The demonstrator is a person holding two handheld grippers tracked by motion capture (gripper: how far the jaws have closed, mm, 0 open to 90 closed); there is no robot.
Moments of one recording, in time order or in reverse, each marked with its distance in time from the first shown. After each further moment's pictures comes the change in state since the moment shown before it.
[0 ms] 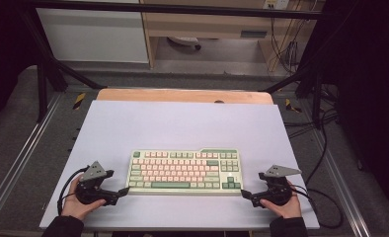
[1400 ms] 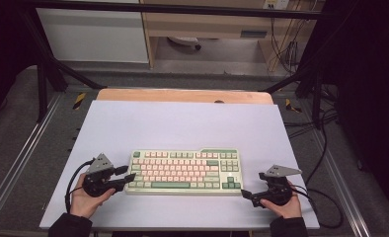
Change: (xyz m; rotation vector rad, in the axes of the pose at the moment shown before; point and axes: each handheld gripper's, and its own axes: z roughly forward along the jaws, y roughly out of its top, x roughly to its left) left arm -0.019 0.037 0.000 -0.065 0.019 -0.013; right arm 0.000 0.000 -0.001 0.000 0.000 0.007
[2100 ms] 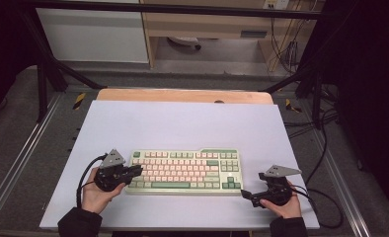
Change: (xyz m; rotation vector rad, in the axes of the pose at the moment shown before) left arm -0.015 0.023 0.020 0.029 -0.025 0.020; right arm 0.000 0.000 0.001 -0.001 0.000 -0.006
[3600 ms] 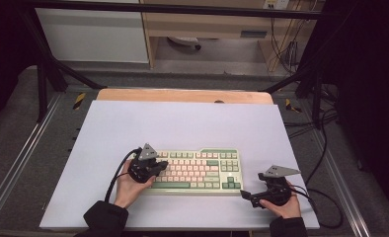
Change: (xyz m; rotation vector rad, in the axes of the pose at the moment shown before) left arm -0.028 0.028 0.071 0.050 0.006 0.041; right arm 0.001 0.000 0.001 0.012 0.004 0.000
